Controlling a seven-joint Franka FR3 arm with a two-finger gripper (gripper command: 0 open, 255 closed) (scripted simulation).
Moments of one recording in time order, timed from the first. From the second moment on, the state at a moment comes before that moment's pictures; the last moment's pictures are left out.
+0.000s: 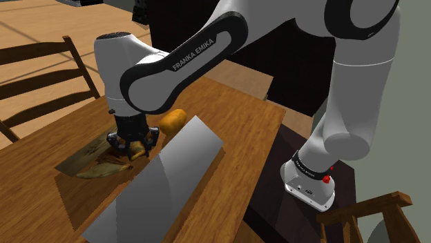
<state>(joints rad) 0.20 0.41 0.62 -1.89 -0.04 2.22 1.27</state>
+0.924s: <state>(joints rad) 0.19 0.37 0.64 -1.88 -0.01 2.17 1.26</state>
